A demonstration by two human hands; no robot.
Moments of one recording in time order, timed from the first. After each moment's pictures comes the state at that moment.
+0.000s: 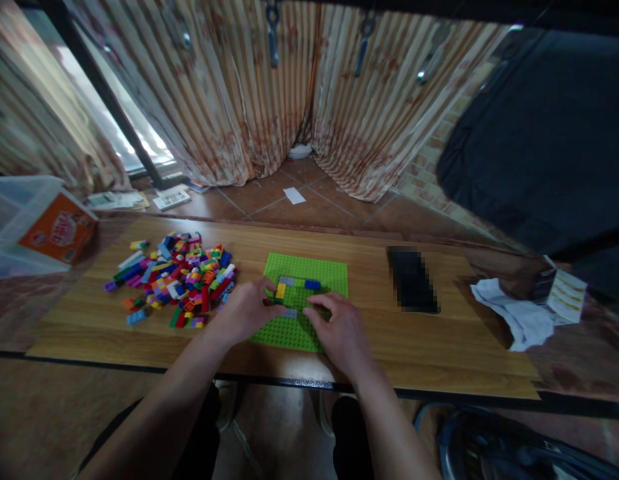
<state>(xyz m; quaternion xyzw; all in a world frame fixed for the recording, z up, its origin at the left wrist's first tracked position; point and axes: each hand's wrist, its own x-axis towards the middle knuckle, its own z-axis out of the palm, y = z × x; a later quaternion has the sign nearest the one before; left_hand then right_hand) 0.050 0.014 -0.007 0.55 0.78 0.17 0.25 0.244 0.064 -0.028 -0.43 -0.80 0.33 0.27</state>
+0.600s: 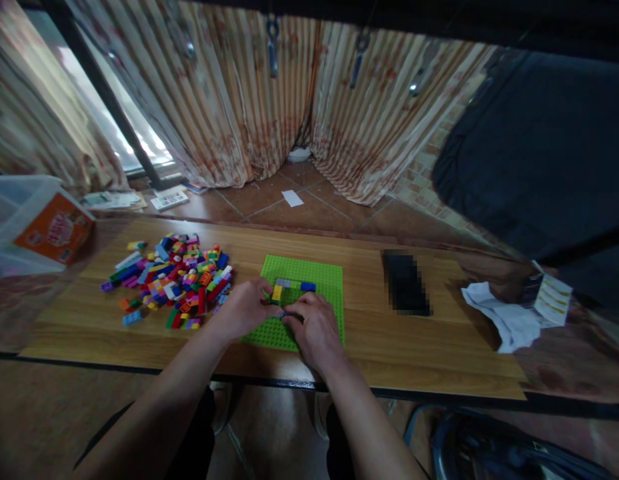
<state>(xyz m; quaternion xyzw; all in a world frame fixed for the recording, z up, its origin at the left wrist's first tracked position) 0.049 0.020 -0.015 0.54 0.78 0.19 0.26 0.219 0.059 -0.035 -0.39 -0.85 0.29 0.20</state>
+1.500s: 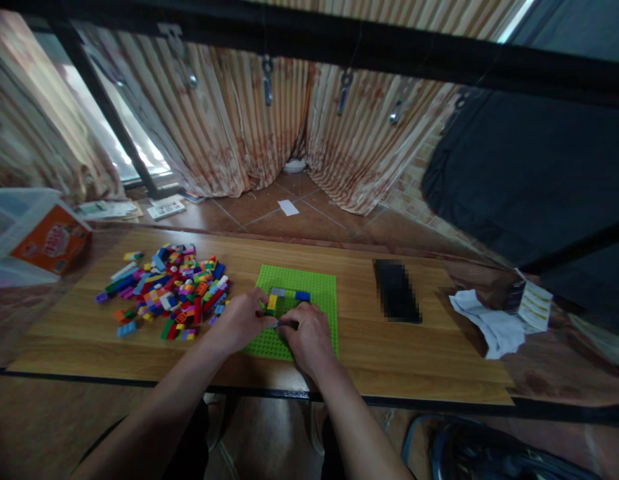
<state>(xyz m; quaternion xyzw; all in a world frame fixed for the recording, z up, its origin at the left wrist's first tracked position) 0.050 0.016 -0.018 0.55 0.77 0.21 0.26 0.214 0.061 -0.038 -0.43 -0.82 0.32 0.21</state>
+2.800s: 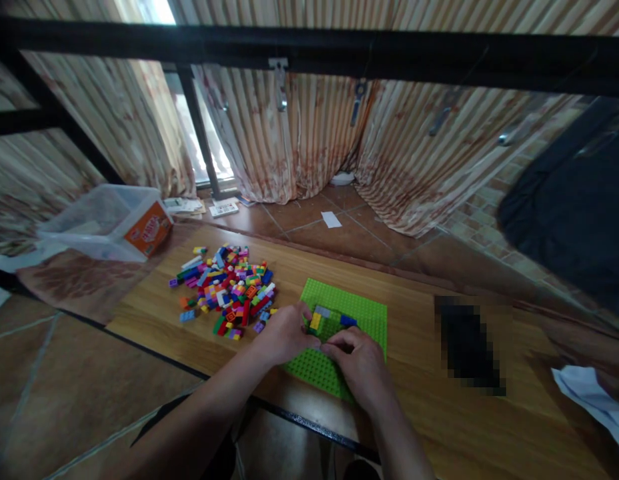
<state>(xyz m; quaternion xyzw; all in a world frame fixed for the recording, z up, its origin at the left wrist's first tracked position) 0.053 0.016 -0.015 0.50 0.79 0.21 0.29 0.221 0.079 -0.043 -0.44 -0.77 0.43 0.18</state>
